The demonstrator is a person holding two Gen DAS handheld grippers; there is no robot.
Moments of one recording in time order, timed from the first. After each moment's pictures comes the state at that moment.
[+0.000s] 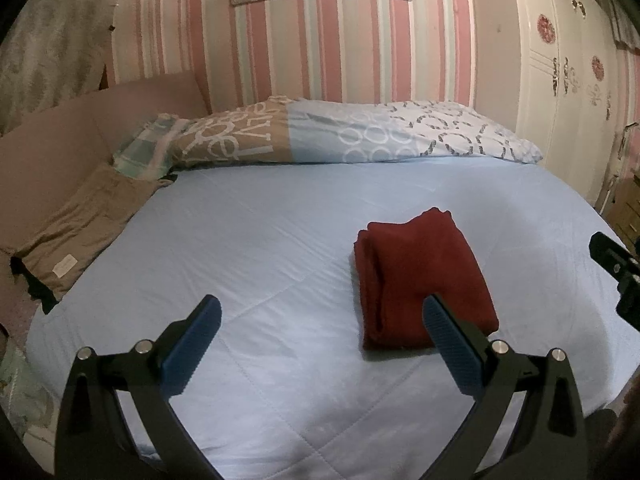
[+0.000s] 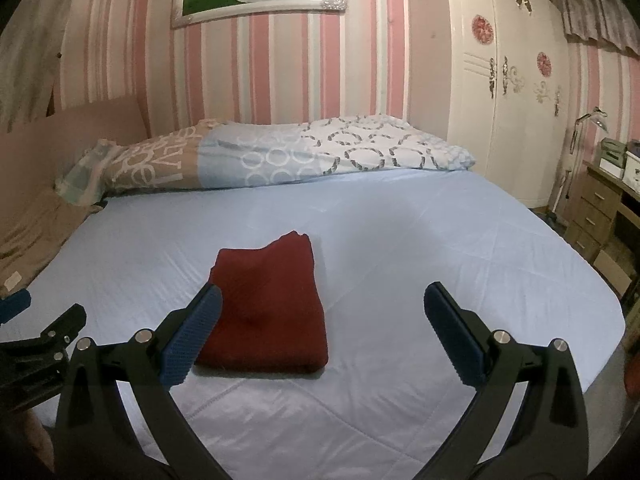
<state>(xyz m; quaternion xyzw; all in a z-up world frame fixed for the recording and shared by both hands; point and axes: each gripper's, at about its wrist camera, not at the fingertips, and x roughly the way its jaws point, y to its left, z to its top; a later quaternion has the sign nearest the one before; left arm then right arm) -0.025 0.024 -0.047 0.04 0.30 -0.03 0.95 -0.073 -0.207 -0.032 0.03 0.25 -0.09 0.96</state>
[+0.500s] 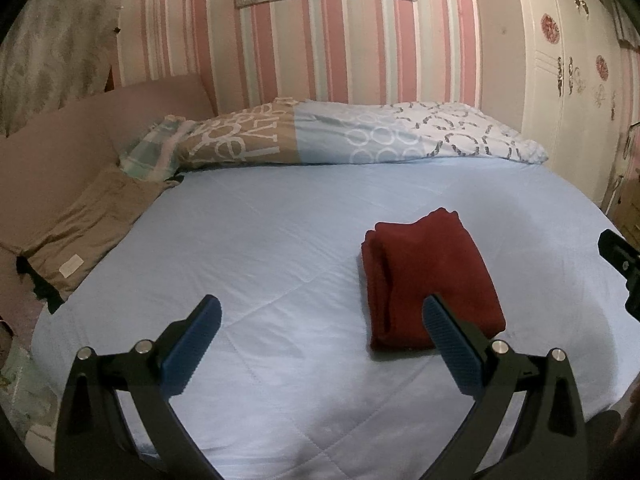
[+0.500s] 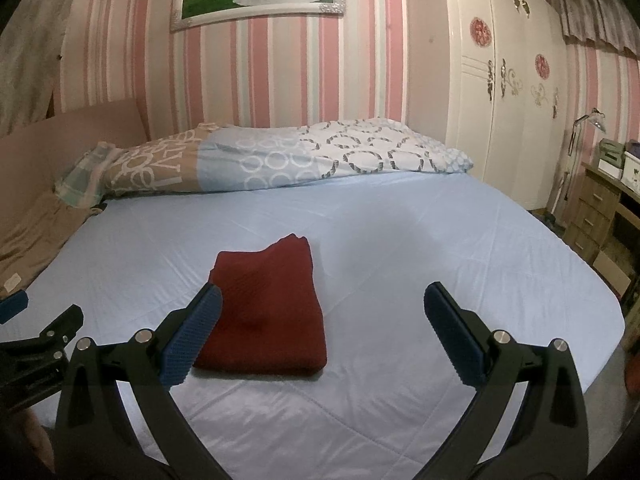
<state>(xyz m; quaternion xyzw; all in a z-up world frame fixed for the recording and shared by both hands) -0.027 0.027 -0.047 0.04 0.30 -0.02 0.95 -0.076 -0.202 -0.031 0.03 0.24 -0.10 0.96</state>
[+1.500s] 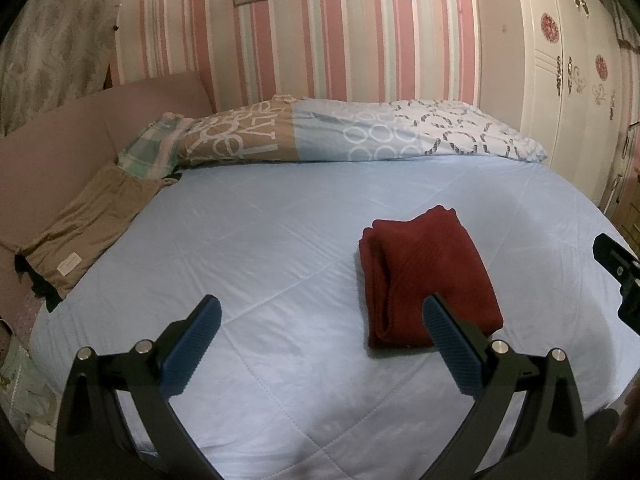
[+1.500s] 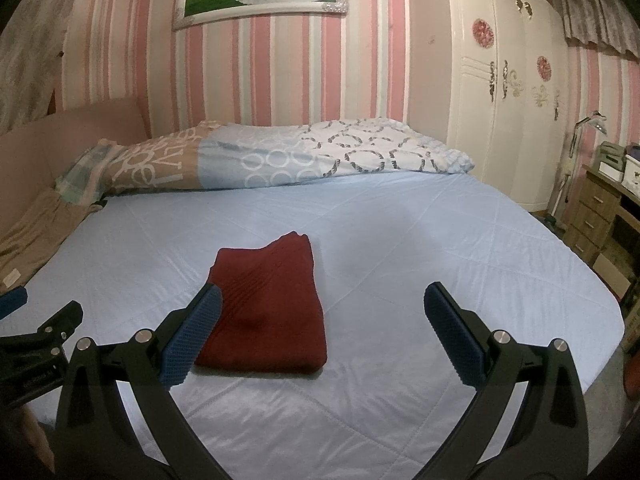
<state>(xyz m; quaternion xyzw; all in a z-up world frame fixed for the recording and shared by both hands) -0.034 0.027 -0.046 0.04 0.30 -0.02 0.95 -0.075 -0.202 -0.031 0.03 0.25 -0.10 0.96</state>
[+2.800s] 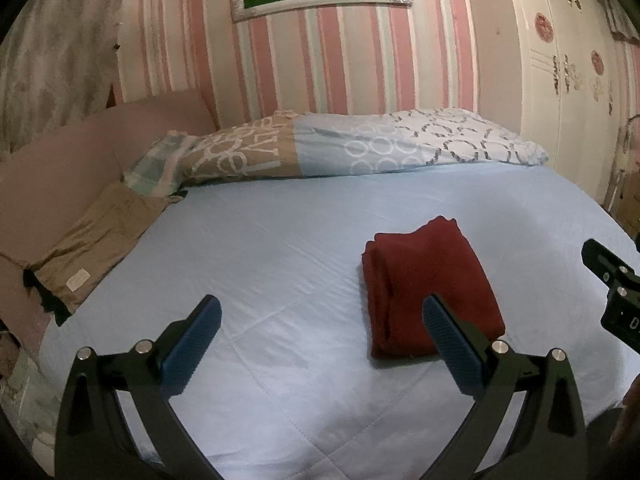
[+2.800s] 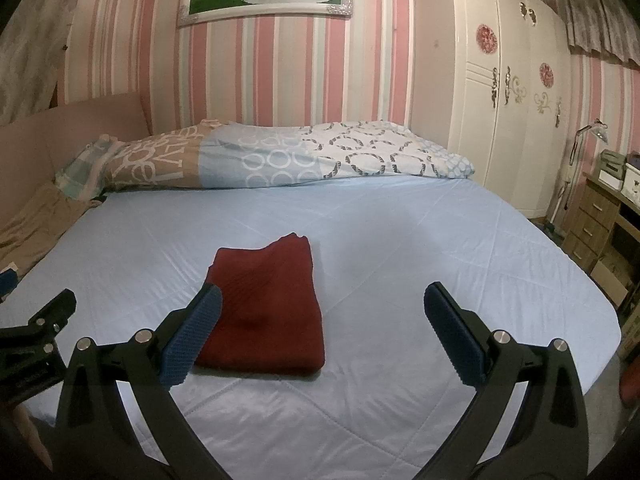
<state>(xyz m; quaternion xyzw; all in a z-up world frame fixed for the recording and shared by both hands) -0.043 0.008 -0.037 0.06 0.27 -0.01 0.96 -0.071 -0.208 -0.033 0.02 0.24 -0.09 0.97</state>
